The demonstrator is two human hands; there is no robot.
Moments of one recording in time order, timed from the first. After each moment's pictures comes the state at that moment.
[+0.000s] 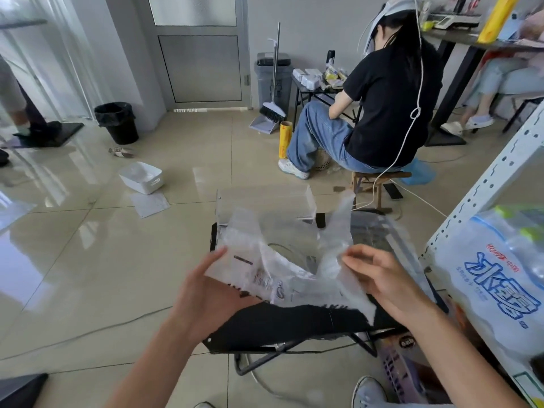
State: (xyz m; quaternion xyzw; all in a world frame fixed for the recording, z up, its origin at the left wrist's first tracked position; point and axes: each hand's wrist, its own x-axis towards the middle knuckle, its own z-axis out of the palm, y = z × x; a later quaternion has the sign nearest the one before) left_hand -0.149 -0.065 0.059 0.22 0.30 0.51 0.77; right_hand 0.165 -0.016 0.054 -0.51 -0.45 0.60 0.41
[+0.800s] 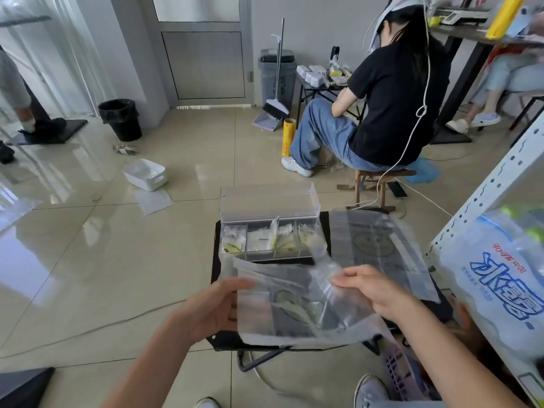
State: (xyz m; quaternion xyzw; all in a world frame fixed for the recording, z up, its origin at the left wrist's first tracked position) left_hand -0.160 -0.057 0.033 0.30 0.53 0.30 0.73; right_hand 0.159 0.001 0.017 -0.58 -0.47 0.63 0.22
